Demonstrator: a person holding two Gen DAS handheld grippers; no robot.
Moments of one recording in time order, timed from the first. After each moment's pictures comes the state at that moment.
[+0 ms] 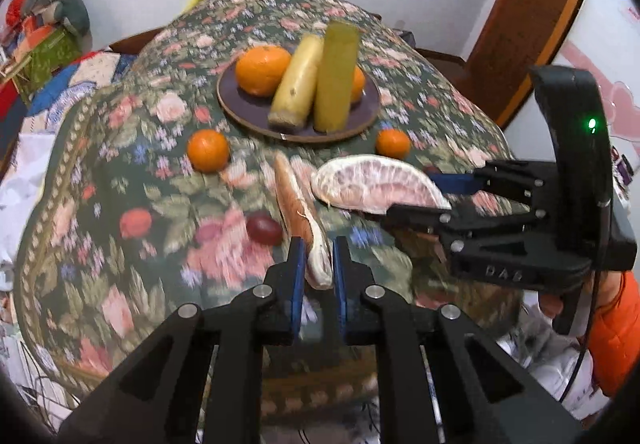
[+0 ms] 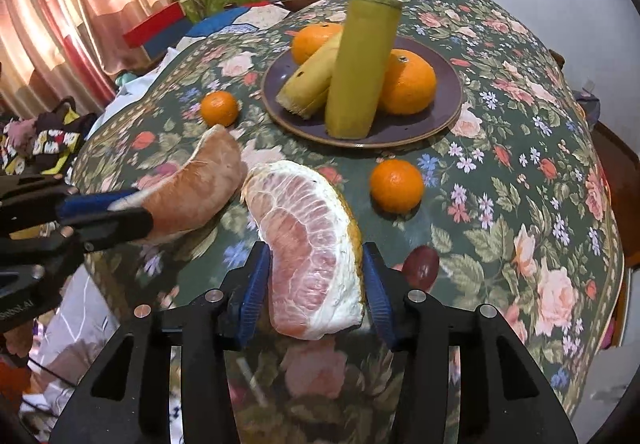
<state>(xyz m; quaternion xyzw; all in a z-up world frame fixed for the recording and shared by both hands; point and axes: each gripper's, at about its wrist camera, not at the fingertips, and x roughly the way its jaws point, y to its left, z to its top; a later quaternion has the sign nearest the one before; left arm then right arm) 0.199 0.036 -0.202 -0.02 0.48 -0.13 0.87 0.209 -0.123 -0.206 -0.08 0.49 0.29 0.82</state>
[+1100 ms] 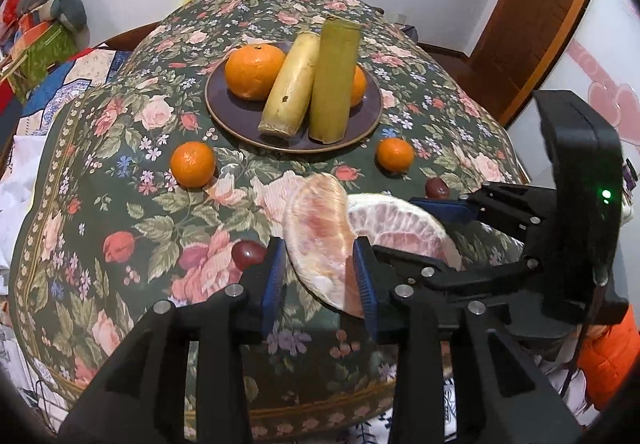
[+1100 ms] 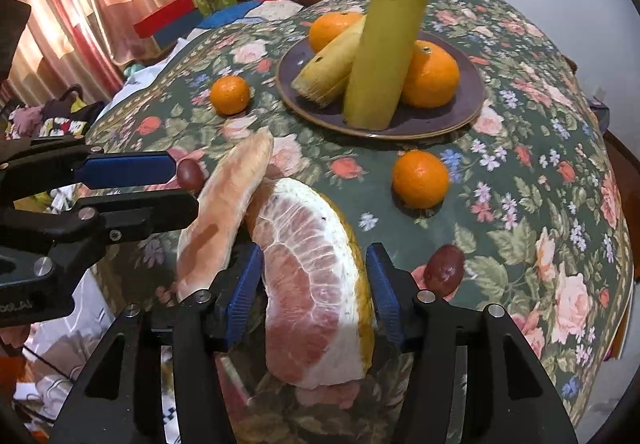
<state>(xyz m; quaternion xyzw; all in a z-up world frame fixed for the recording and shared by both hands) 0.230 0.025 -0.207 -0.02 0.49 -0.12 0.86 0.214 -0.115 -0.220 -0.09 0.48 0.30 0.82</state>
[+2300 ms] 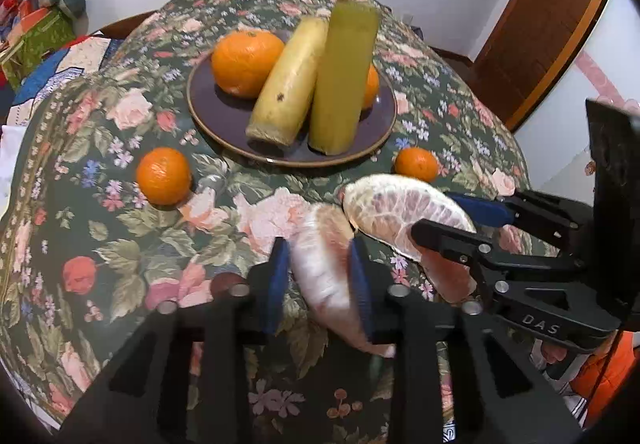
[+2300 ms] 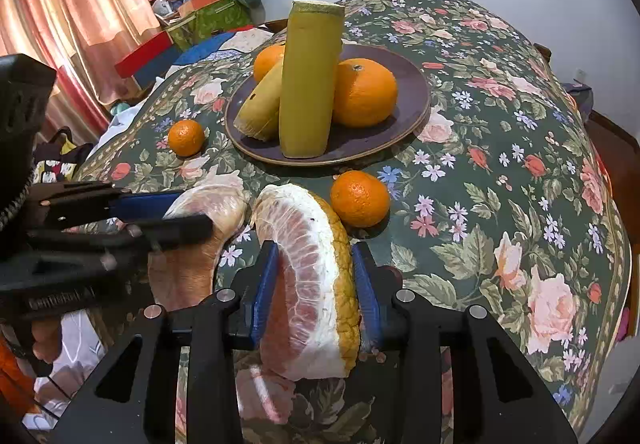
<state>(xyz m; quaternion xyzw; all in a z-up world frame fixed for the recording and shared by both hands) 0.260 0.019 -0.228 -0.04 0.49 -0.12 0.86 0.228 -0.146 -0.213 -0.03 0.46 0.28 0.84</state>
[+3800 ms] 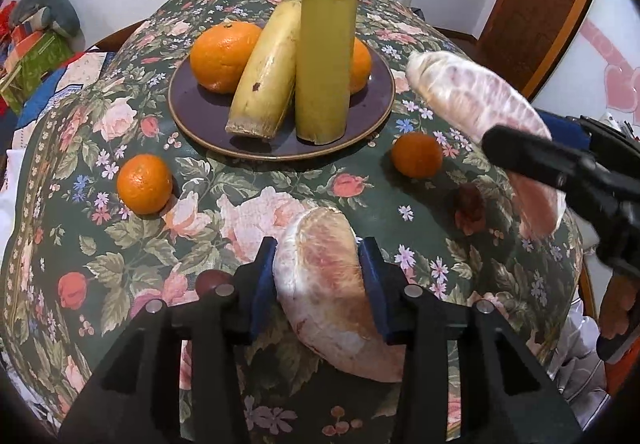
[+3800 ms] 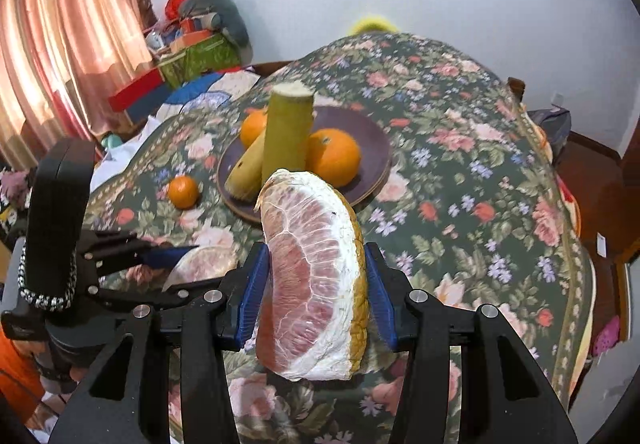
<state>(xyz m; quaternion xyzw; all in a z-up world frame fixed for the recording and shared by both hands) 0.268 -0.003 -0.243 0.01 0.50 -0.11 0.86 0.230 -0.167 -0.170 -0.02 0.40 0.25 0.88</state>
